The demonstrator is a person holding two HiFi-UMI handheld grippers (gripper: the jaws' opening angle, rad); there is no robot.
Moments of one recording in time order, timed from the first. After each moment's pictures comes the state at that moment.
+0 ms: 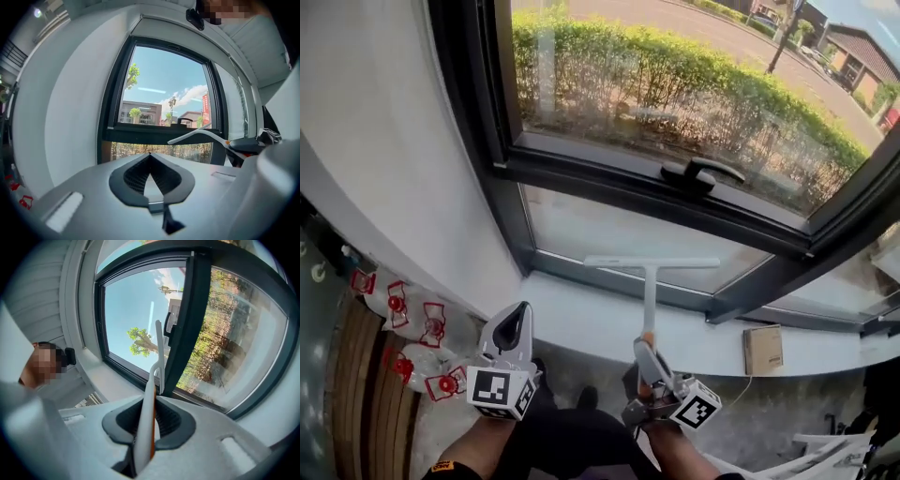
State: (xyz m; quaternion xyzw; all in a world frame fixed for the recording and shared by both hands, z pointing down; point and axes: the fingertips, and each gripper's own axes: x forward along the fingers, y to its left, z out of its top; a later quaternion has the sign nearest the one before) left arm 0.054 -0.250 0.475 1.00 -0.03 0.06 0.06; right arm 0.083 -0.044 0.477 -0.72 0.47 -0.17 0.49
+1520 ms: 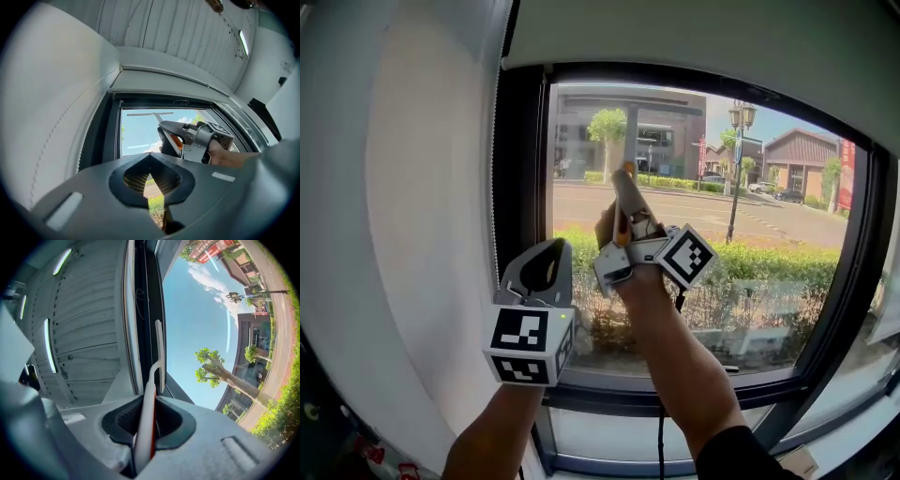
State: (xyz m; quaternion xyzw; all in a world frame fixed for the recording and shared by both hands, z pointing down) left arm 0.228 -0.366 -0.005 0.96 0.02 -0.27 -0.10; right arm 0.294 -0.305 -0.105 -0.58 0.65 0.23 0.43
